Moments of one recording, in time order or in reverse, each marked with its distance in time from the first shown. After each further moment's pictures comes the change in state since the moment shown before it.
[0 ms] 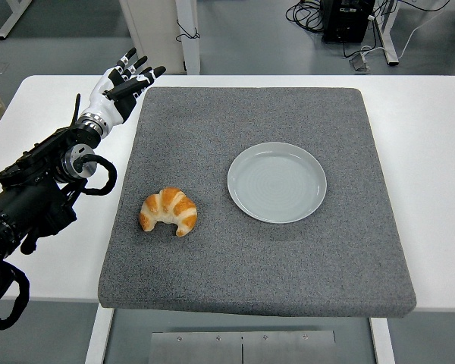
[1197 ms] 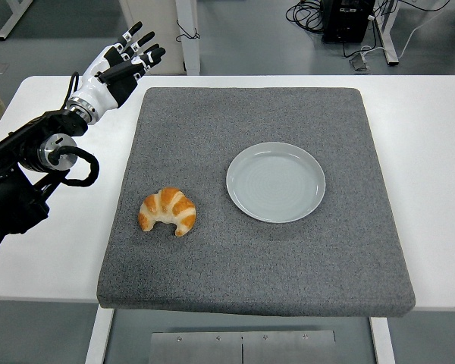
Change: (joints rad) left arm 0.062 0.203 -0.047 -0.395 -0.001 0.001 0.058; right arm 0.000 0.000 0.000 0.000 0.000 0.000 0.000
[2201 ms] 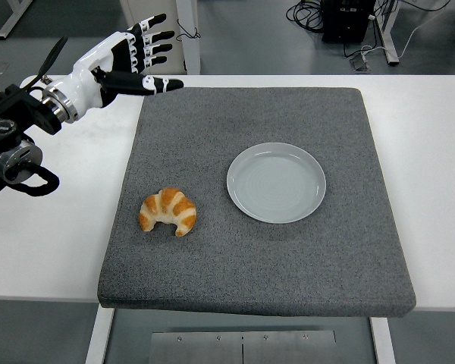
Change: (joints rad) left arm -0.018 0.394 0.153 -0.701 0.432 0.286 0.110; right arm 0.000 0.000 0.000 0.000 0.000 0.000 0.000
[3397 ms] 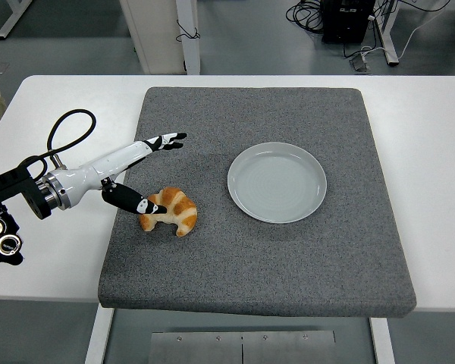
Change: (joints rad) left arm 0.262 0.124 0.050 -0.193 0.739 0.016 -0.014; right arm 0.000 0.000 0.000 0.000 0.000 0.000 0.000
